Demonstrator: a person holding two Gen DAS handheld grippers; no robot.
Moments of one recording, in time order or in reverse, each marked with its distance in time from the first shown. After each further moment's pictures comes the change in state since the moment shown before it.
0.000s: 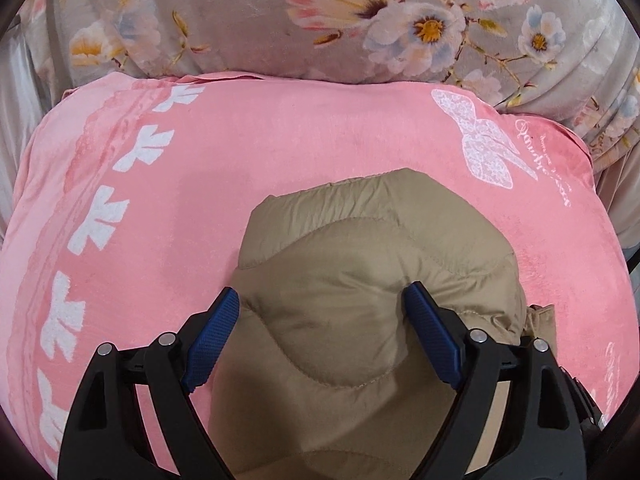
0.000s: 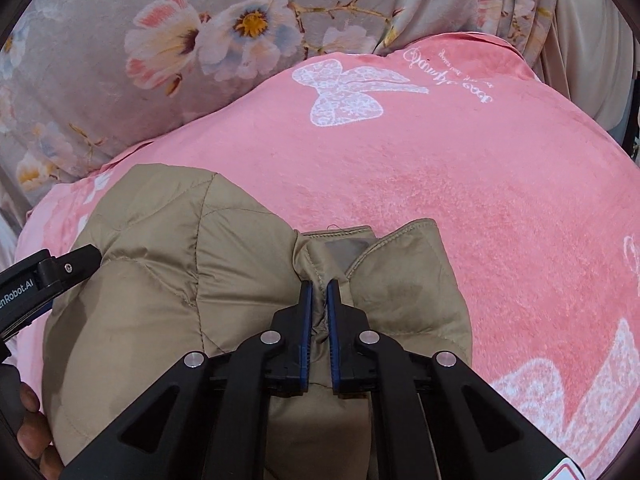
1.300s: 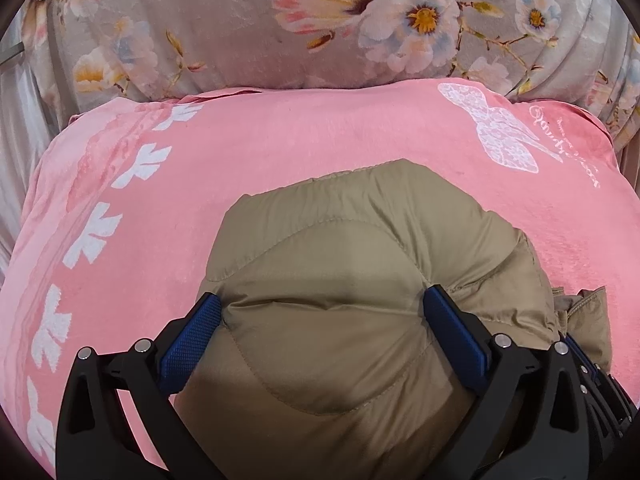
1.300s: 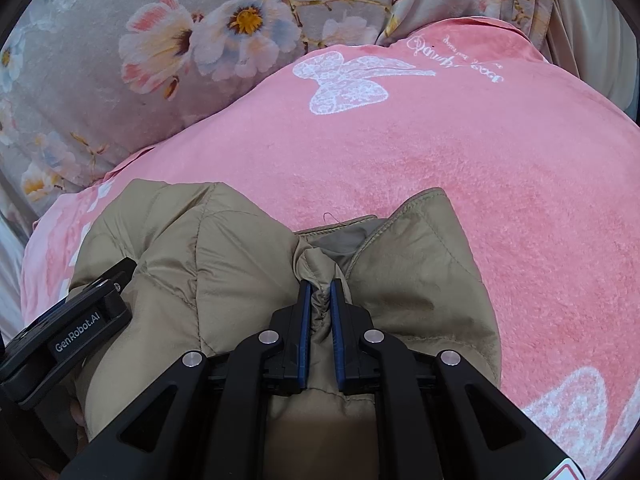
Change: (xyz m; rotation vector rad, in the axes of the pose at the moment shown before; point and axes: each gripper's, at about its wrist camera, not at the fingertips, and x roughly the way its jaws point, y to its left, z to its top) left arm 0.042 -0.024 -0.020 0.062 -0.101 0.105; right arm 0.025 -0.010 -0.006 0.031 -0.015 0.062
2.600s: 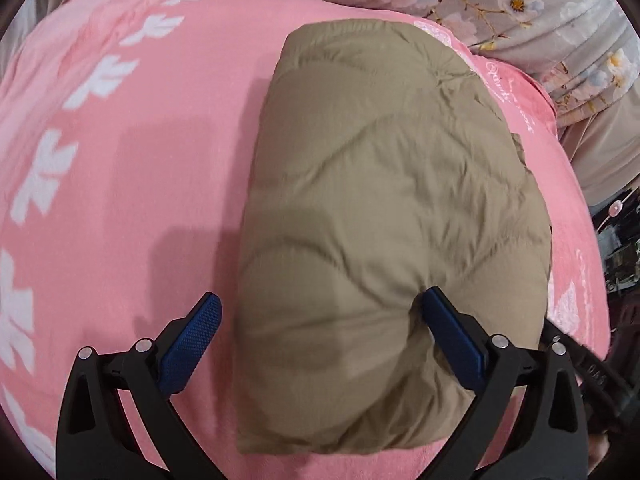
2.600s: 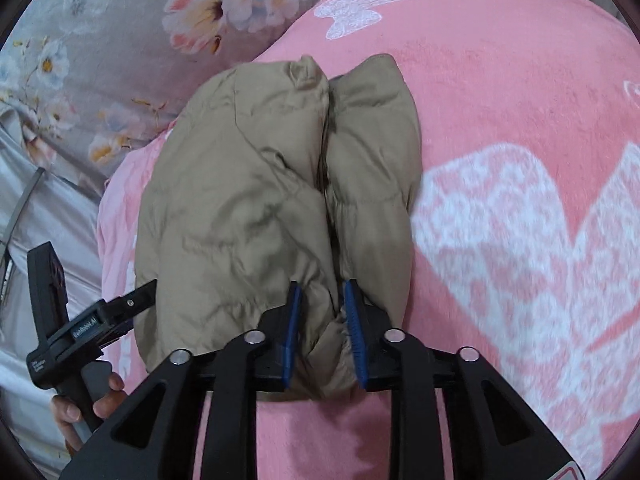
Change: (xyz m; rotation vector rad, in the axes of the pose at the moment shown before) left arm -0.078 0.087 -0.107 -0.119 0.313 -0.298; right arm -0.090 -0.045 -0.092 0.063 0.223 0.243
